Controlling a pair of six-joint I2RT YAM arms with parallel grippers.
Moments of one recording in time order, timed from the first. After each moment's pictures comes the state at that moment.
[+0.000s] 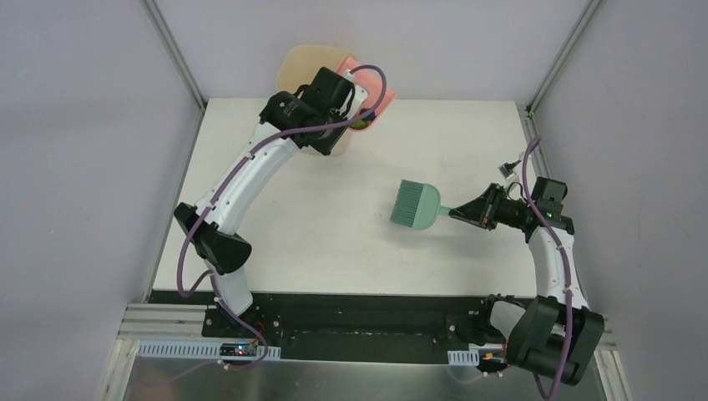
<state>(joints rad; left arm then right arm) -0.67 1.76 2.08 -1.26 -0.29 0.11 -0.30 1.05 0.72 -0.59 -1.18 0.23</state>
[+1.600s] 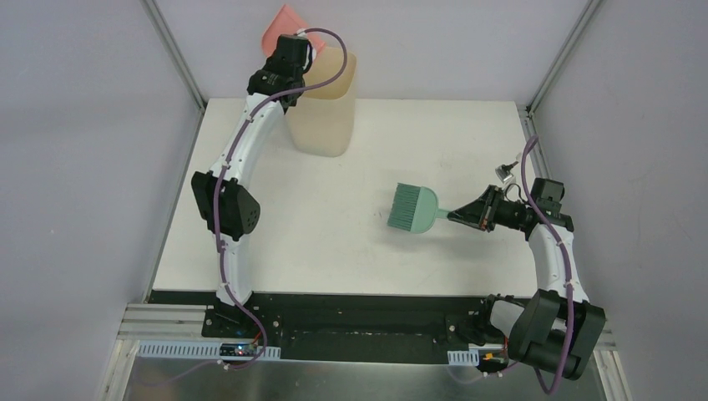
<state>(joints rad) -0.32 2.07 2.28 -0.84 -0.69 0.53 -0.30 1.10 0.72 -0.63 -1.23 0.16</state>
